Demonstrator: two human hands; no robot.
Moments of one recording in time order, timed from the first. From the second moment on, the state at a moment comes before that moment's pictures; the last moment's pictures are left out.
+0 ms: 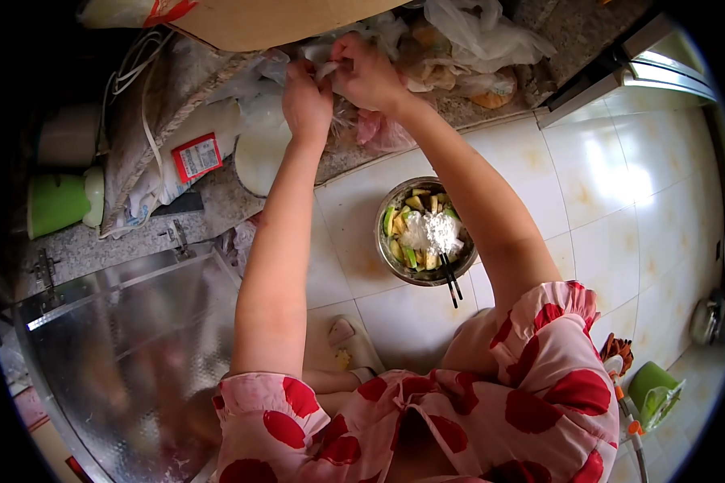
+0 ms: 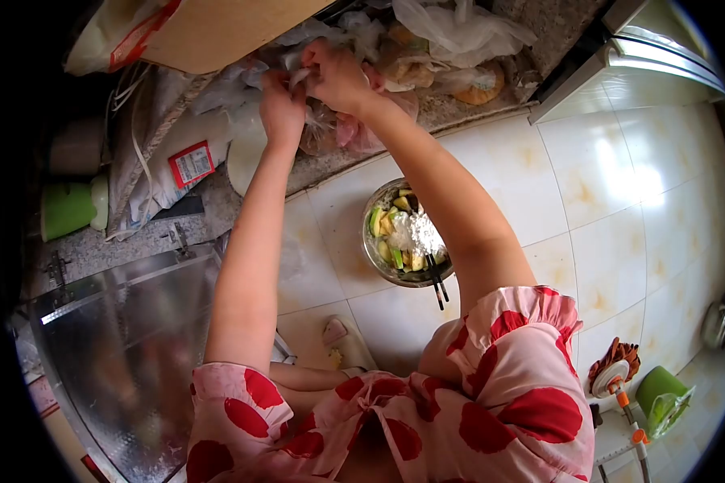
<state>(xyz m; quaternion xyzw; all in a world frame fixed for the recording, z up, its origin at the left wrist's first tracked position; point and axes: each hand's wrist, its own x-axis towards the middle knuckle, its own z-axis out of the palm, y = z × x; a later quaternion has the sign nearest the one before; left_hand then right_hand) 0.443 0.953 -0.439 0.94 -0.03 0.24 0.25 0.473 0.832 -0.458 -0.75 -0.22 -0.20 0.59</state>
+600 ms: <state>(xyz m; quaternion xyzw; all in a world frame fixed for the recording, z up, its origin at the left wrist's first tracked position) 0.464 0.959 -0.434 0.66 0.08 -0.05 0.75 0.468 0.804 -0.448 -0.73 -0.35 -0.34 0.47</state>
